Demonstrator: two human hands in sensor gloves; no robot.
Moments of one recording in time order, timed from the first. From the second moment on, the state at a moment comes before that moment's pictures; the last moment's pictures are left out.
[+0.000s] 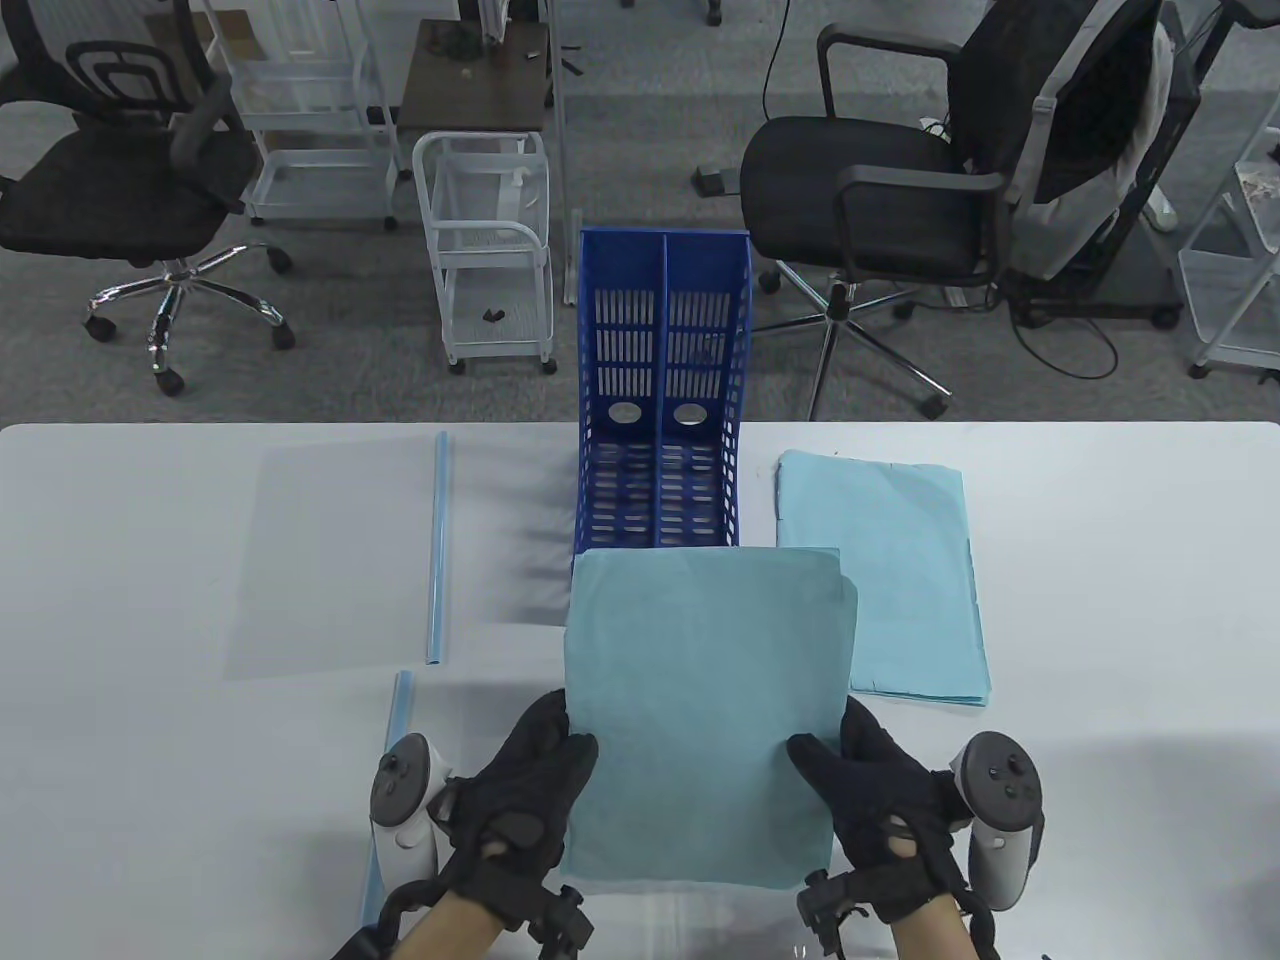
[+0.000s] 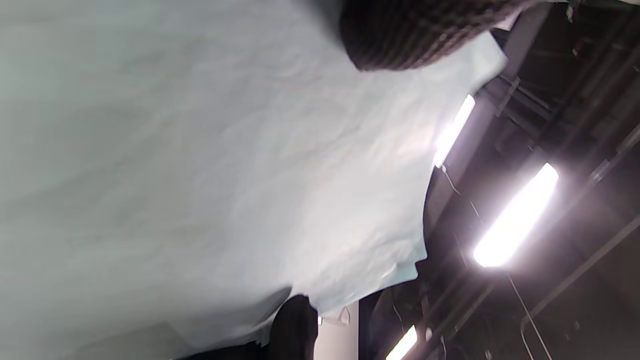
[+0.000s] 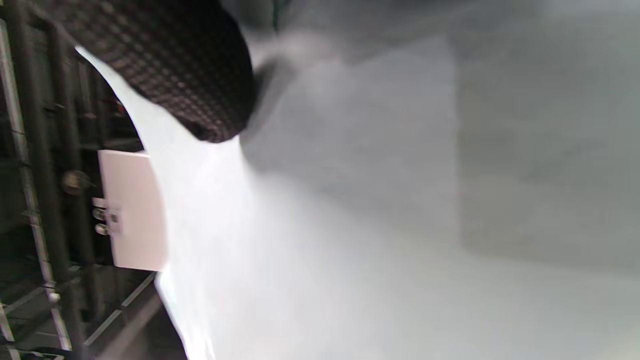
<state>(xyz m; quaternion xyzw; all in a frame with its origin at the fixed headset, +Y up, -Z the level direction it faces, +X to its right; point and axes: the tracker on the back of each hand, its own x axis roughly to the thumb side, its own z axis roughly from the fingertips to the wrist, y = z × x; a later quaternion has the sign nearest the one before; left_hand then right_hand) -0.150 -0.736 -0.247 -0.13 -0.10 0.77 0.62 0.199 -0.716 -0.248 0.01 0.01 0.73 0.69</state>
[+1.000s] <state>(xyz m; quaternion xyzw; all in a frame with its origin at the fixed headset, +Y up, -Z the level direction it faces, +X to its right) -0.107 -0.746 -0.257 -0.18 -0.11 0.76 0.62 0.238 -0.707 -0.245 -0.03 -0.04 0.74 0.67</state>
